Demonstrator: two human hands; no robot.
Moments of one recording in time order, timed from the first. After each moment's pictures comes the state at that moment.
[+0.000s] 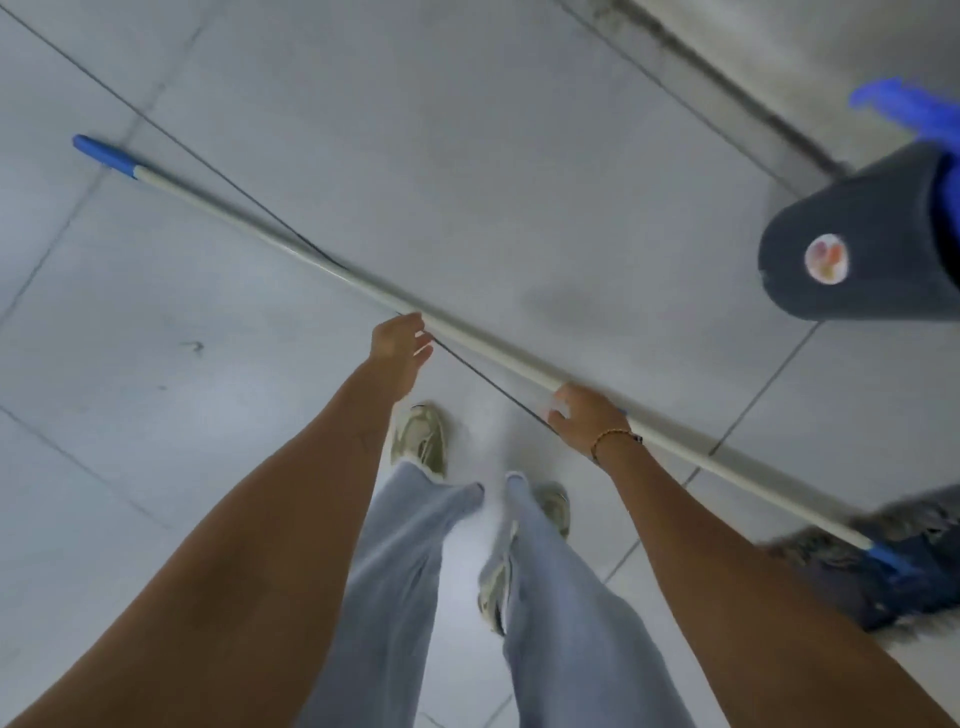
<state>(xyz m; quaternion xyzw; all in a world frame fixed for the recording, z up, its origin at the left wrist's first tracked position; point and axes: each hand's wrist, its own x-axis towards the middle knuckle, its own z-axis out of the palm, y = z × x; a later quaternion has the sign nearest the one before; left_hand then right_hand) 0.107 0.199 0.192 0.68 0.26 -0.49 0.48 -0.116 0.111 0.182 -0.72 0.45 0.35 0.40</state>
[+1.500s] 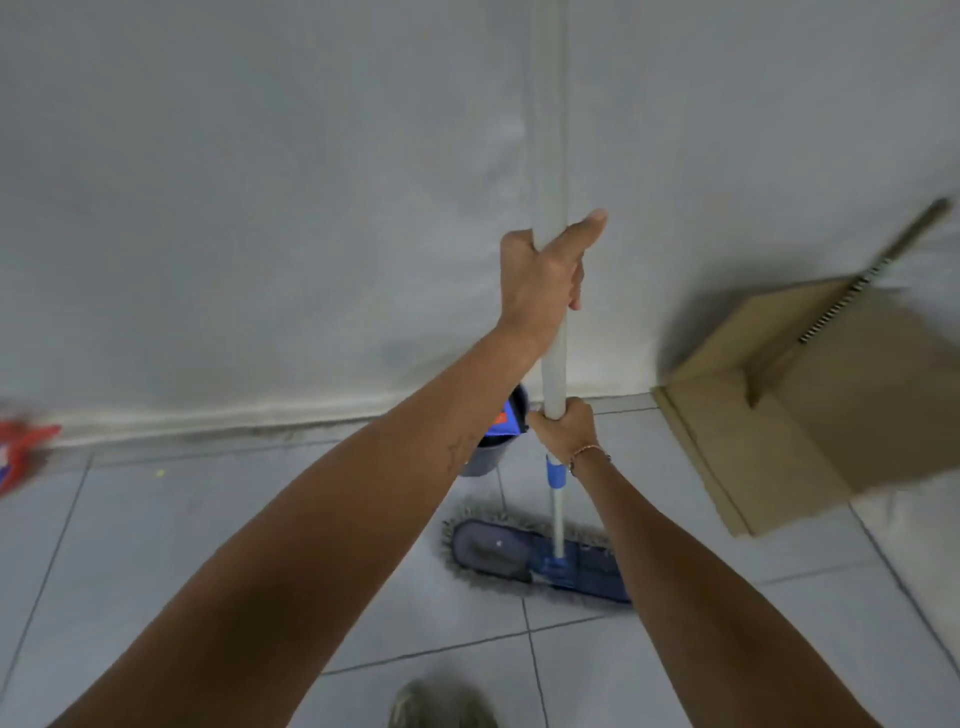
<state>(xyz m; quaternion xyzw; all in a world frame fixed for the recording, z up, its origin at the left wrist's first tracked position) -0.222 -0.051 0.864 0.35 -0.41 -0.63 0.56 -0.318 -0.012 0.689 -0.42 0.76 -0.31 0.39</state>
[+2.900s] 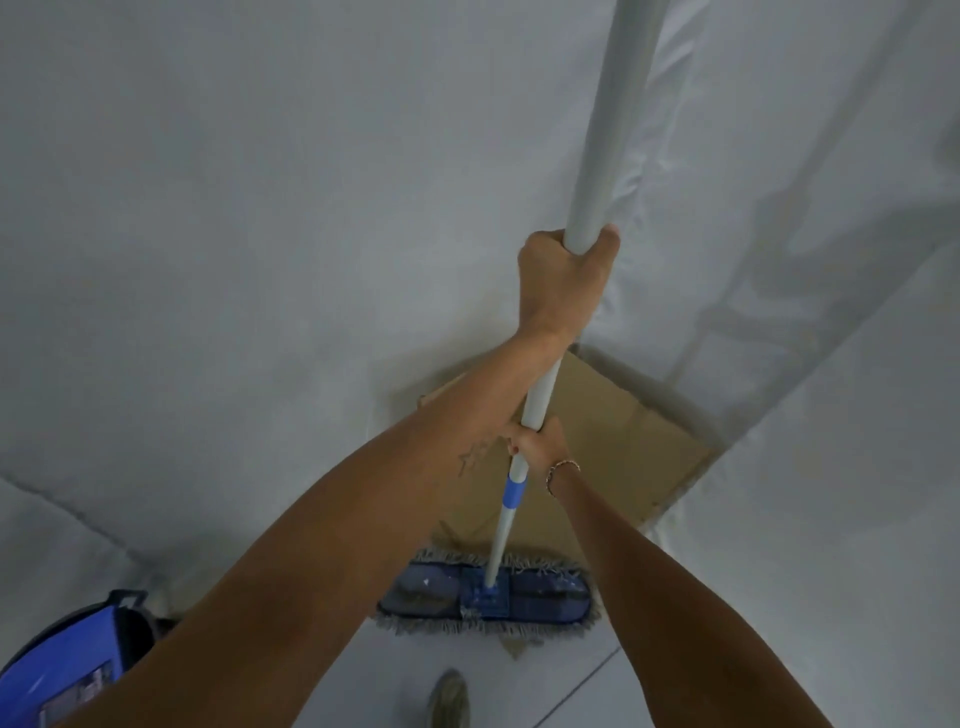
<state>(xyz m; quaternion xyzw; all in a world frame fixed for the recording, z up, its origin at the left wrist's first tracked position) -1.028 -0.147 0.938 0.29 -0.58 -0.59 0.48 -1.067 -0.106 0.743 -0.26 0.76 -0.47 0.36</state>
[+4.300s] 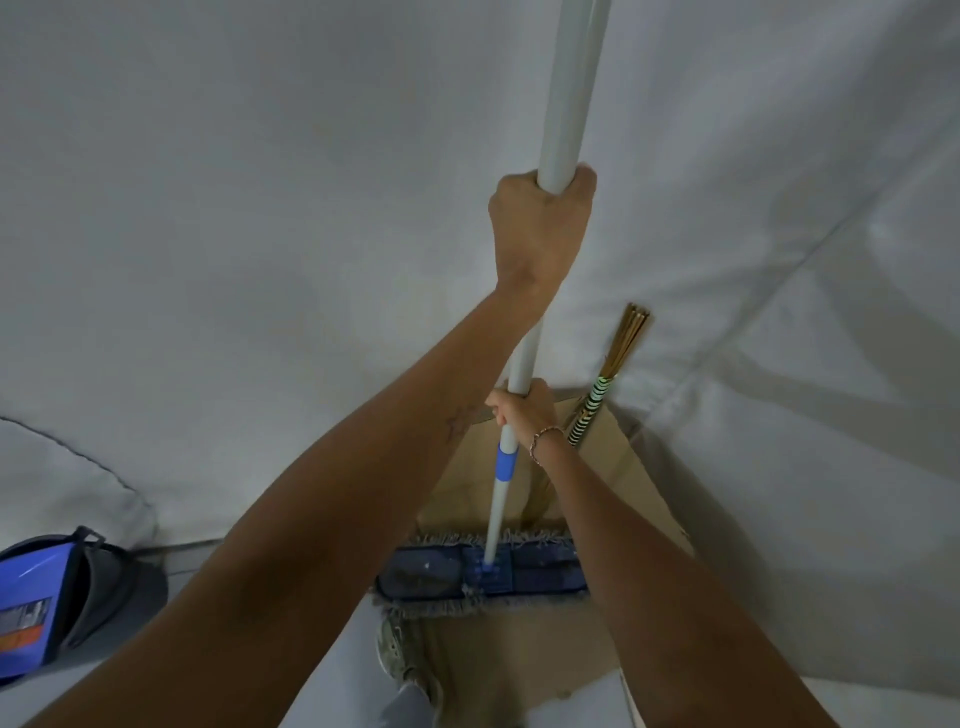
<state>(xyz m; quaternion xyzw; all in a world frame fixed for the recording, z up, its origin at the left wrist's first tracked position) -1.265 -0.450 0.901 0.48 -0.47 -0.48 0.56 -1.300 -0.401 0.698 -0.37 0.70 -0.37 0.49</state>
